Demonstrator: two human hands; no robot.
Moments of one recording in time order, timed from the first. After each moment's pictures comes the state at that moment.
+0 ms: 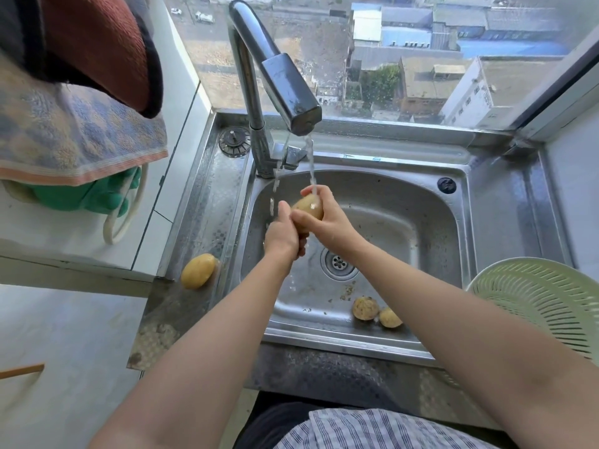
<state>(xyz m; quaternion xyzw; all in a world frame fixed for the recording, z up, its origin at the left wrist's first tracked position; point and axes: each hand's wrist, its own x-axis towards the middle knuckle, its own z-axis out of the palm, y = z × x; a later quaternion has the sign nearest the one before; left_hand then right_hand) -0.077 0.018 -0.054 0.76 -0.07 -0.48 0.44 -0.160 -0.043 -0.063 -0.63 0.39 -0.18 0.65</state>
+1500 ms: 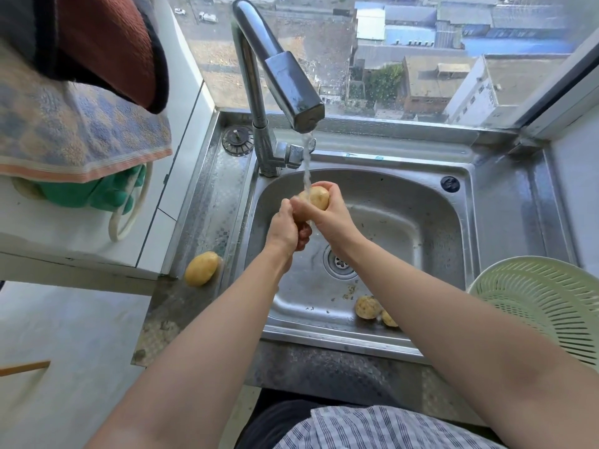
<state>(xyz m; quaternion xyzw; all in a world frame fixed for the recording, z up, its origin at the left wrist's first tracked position) -0.072 0.016 -0.055 0.70 -0.10 -0.50 0.50 -0.149 -0.038 -0.055 -0.51 0.45 -0.24 0.69</state>
